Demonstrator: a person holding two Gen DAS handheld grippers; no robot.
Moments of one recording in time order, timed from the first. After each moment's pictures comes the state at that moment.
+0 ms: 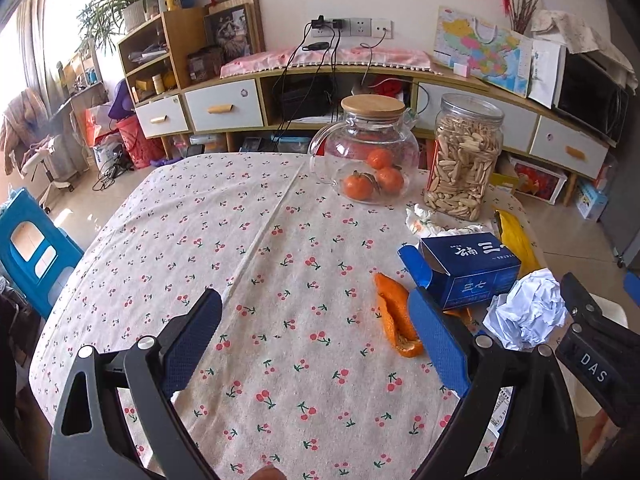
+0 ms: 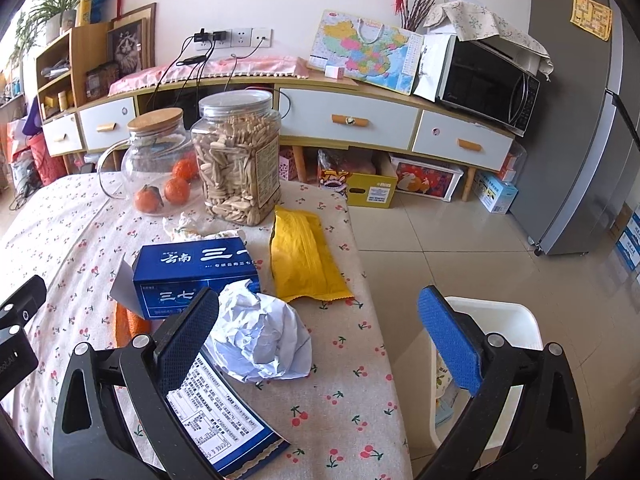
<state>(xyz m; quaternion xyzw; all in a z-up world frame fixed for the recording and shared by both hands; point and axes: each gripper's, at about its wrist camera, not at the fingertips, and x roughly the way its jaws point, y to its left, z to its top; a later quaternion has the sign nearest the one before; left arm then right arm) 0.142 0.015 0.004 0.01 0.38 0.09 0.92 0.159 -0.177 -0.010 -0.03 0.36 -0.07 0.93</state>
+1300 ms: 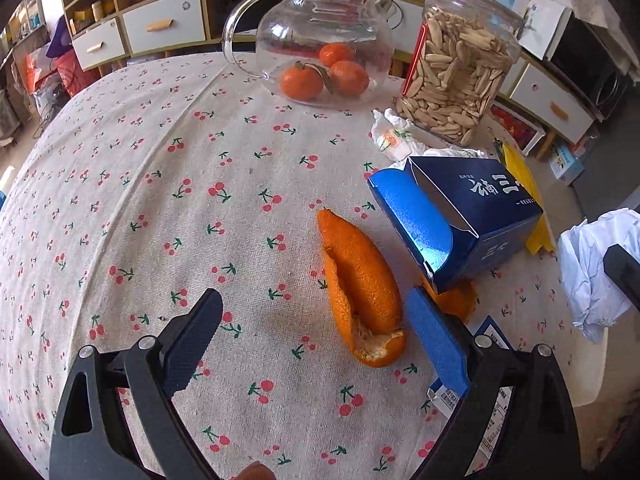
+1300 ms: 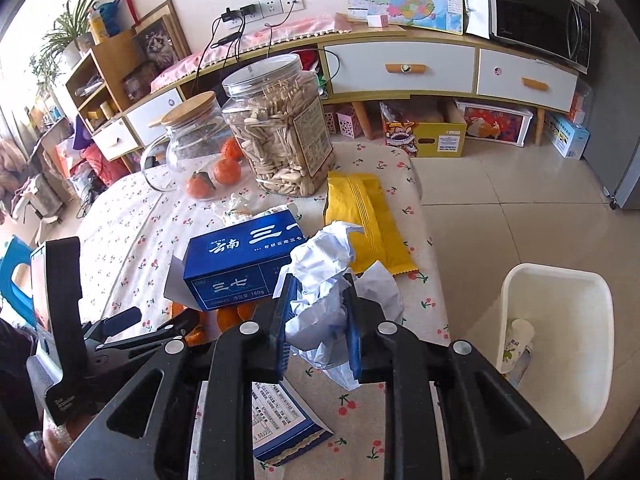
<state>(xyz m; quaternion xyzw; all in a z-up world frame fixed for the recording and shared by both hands) 0.207 -0.001 -0.078 -0.05 0.51 0.00 0.86 0.182 -0.206 -0.011 0.08 0.43 0.06 0.90</state>
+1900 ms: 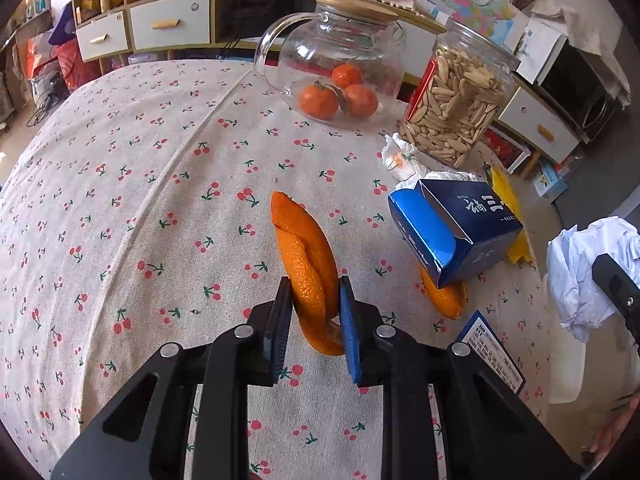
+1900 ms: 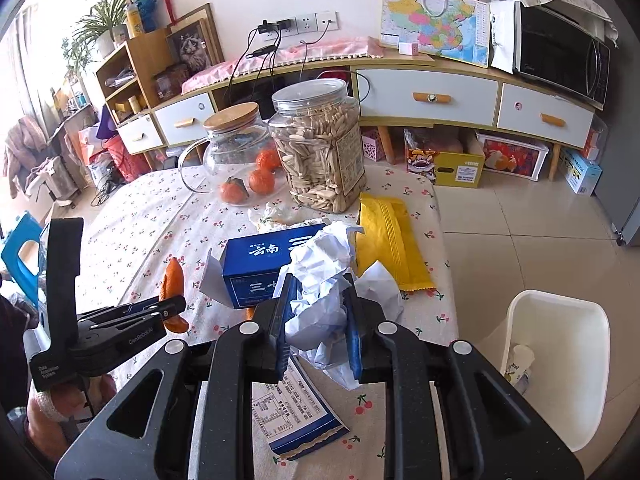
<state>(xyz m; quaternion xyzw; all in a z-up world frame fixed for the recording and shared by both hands) 0.188 0.031 -0.055 -0.09 0.49 -0.01 0.87 0.162 -0.190 0.009 0.04 0.39 0.10 0.92</state>
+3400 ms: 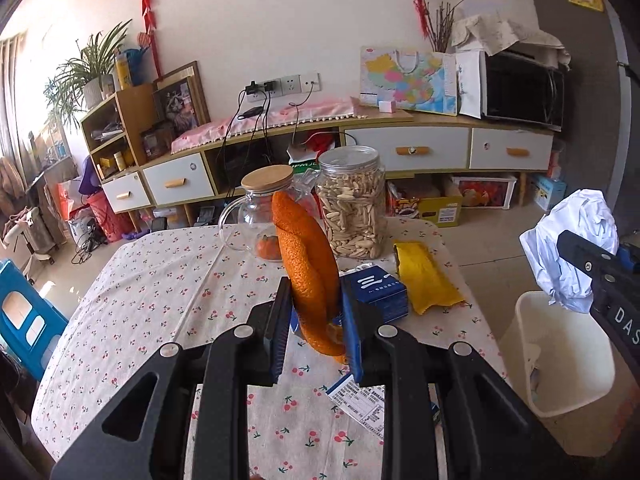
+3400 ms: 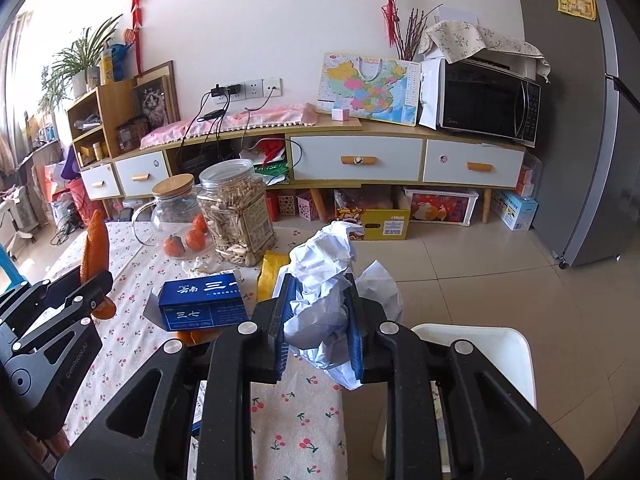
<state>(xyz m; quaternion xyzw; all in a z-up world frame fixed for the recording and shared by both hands) 0.116 -0.101 0.043 0.08 0.29 0.02 0.95 0.103 -0.276 0.048 0.03 0.28 -0.01 0.96</state>
